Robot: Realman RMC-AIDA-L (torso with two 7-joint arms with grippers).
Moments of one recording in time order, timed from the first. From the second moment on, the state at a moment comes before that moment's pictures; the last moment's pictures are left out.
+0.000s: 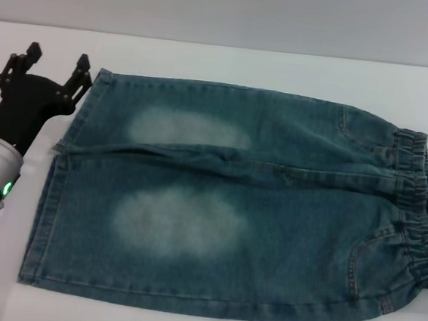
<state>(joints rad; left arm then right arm) -0.37 -2.06 2.20 0.35 -0.69 1.06 -0.09 0.35 2.07 0.12 0.14 -1.41 -1.48 0.13</state>
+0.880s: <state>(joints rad) -0.47 -1.98 1.83 1.02 -0.61 -0.25 -0.04 0.60 2.06 -0.40 -0.80 -2.17 -1.18 2.03</state>
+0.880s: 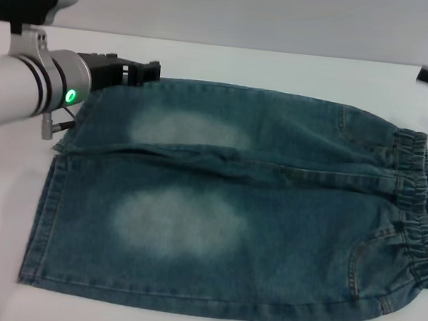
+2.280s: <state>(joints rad) -0.29 -2.06 1.53 1.56 -0.54 -1.24 0.15 0.36 2.07 -0.37 -0.99 -2.17 -1.82 2.39</state>
